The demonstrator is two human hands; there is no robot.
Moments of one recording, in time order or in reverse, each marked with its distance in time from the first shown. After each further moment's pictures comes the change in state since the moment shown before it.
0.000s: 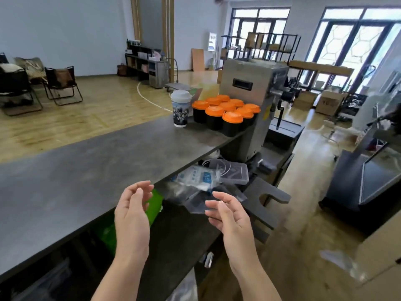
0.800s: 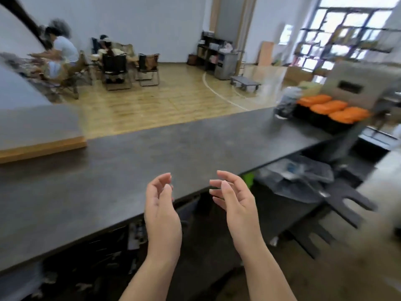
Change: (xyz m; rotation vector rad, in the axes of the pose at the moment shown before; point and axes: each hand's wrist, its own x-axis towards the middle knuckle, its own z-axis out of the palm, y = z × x) left_hand -0.060 0.083 -0.316 -0.039 0.249 0.081; right_hand -0.202 -0.011 0.274 -0.053 -0.314 -0.104
